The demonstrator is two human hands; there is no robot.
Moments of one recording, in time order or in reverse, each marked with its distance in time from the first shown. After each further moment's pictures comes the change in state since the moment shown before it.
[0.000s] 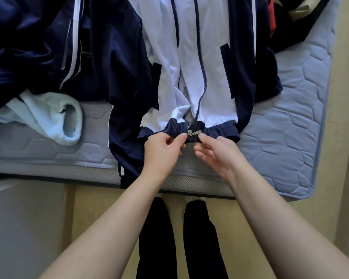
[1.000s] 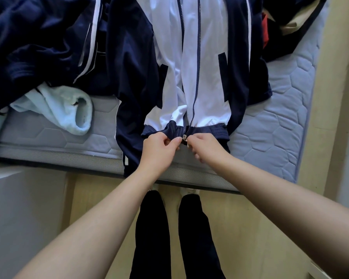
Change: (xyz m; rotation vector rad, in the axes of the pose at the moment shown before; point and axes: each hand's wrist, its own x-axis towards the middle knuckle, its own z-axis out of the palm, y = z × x) left_hand -0.022 0.001 -0.027 0.215 -0.037 0.022; right_hand -0.029 -0.002 0.020 -0.886 -0.151 -0.212
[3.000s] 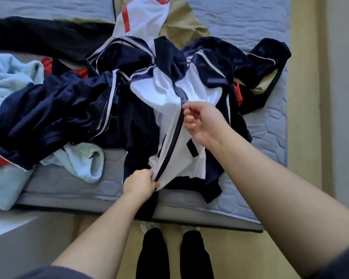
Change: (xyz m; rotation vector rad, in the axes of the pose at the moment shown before) left_hand 0.029 0.035 -0.063 0.768 -0.193 -0.010; right_hand -0.013 -0.185 -0.085 1.049 -0.037 -0.060
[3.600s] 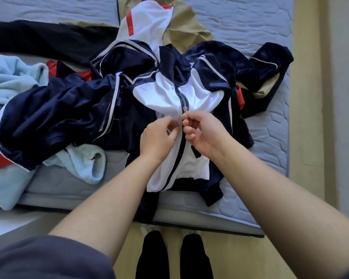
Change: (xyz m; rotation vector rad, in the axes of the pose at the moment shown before) left_hand 0.031 0.068 -0.083 -0.465 0.523 0.294; right_hand -0.006 0.009 -0.003 -0.095 -0.064 0.014
